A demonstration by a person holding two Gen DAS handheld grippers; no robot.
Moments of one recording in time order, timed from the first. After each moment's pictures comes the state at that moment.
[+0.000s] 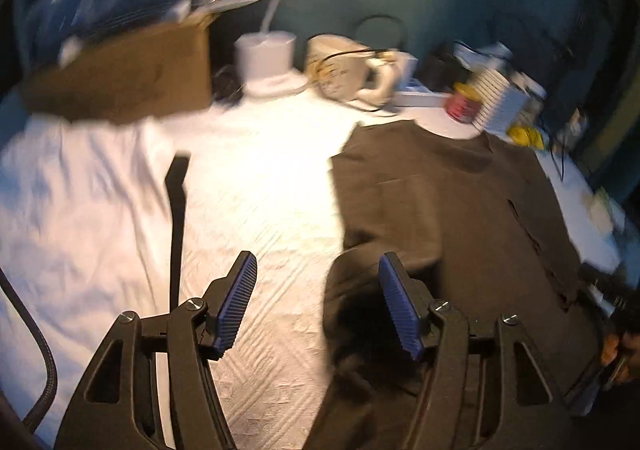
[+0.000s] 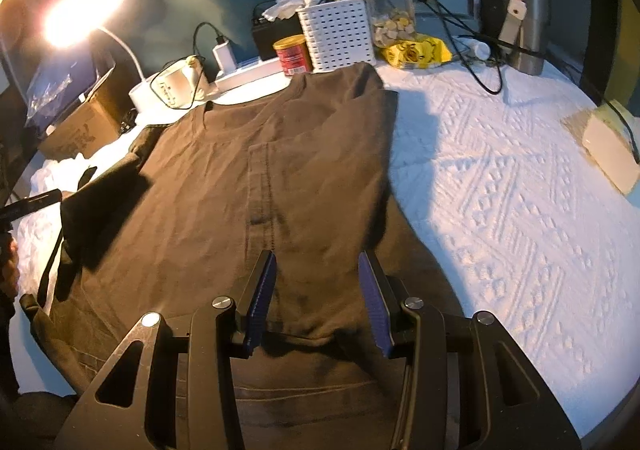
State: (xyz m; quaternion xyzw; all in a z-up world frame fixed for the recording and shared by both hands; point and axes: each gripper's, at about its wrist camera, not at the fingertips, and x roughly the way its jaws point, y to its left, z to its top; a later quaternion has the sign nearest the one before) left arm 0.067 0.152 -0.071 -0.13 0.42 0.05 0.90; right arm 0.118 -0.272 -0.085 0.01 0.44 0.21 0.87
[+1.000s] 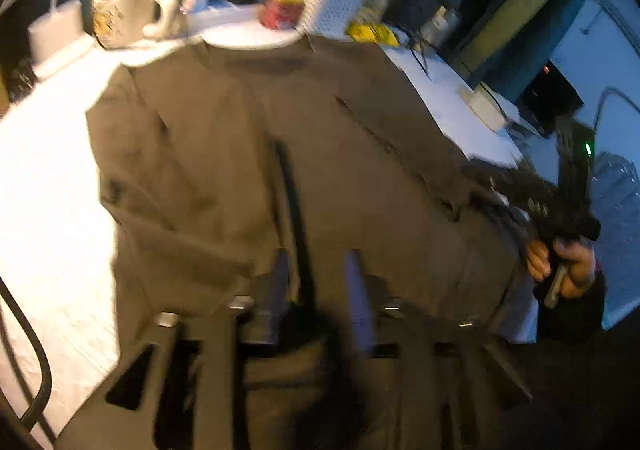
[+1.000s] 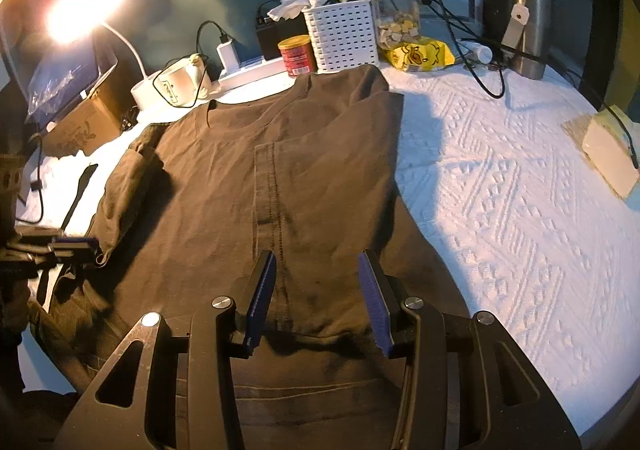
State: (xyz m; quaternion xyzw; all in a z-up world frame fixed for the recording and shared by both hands) left arm 0.094 0.027 -0.084 -0.08 0.49 -0.21 0.84; right arm 0.115 -0.277 -0.084 0.01 0.44 0.20 0.88
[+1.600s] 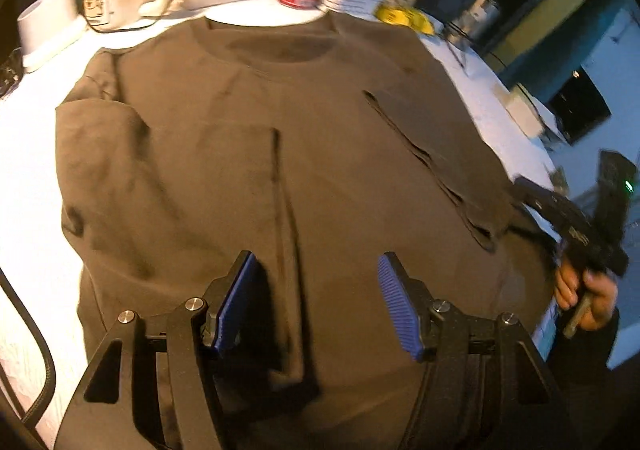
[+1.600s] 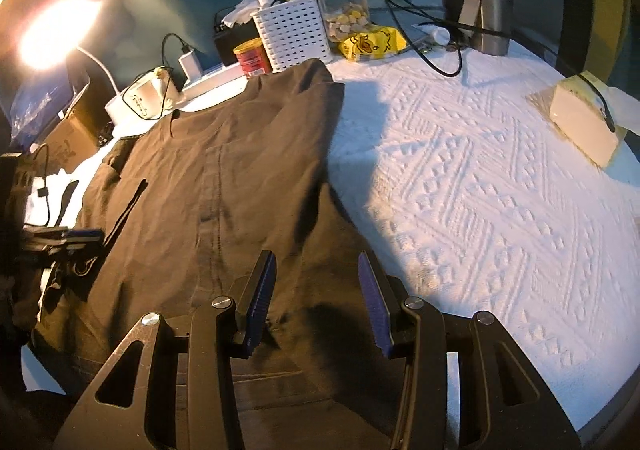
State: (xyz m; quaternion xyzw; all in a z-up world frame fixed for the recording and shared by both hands) left arm 0.128 0.003 -0.114 -0.08 0.54 -0.18 0.82; right arm 0.123 -0.317 -0.097 0.03 0.45 0.17 0.88
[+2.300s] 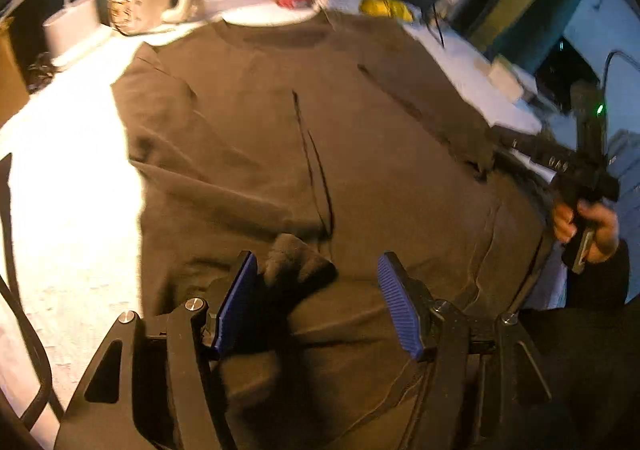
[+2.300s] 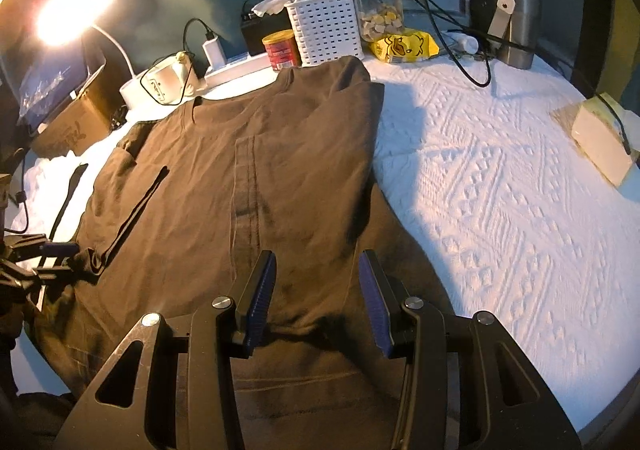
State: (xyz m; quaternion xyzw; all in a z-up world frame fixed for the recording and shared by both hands) left arm 0.072 0.025 -0.110 -0.03 0.53 -0.19 0.83; right arm 0.110 -0.282 -0.090 0.01 0.45 0.18 0.87
